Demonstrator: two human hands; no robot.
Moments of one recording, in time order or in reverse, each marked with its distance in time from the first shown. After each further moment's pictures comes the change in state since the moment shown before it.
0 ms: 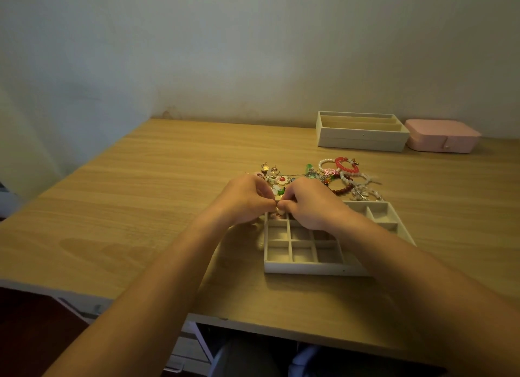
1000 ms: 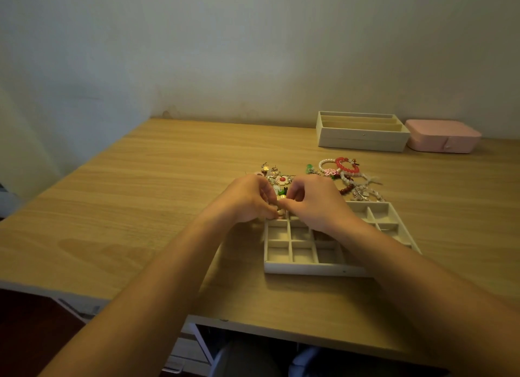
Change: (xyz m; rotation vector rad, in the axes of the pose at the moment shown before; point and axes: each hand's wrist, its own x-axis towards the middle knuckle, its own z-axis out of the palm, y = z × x) left_hand 0.004 0.001 -0.001 0.012 -0.069 0.013; right_hand -0.002 0.015 0.008 0.188 0.241 -0.041
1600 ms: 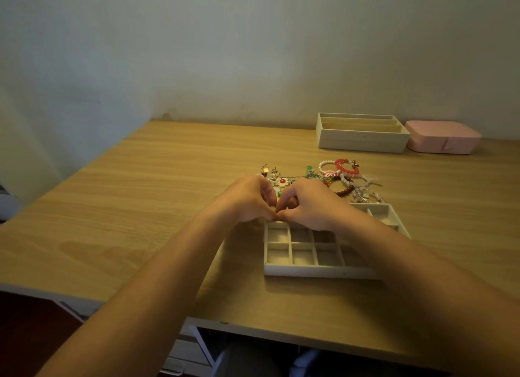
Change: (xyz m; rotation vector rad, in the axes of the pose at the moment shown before) left_hand 0.003 0.005 -0.004 0.012 -0.057 -0.024; right_hand 0.005 -0.012 -0.014 -0.130 -0.286 -0.111
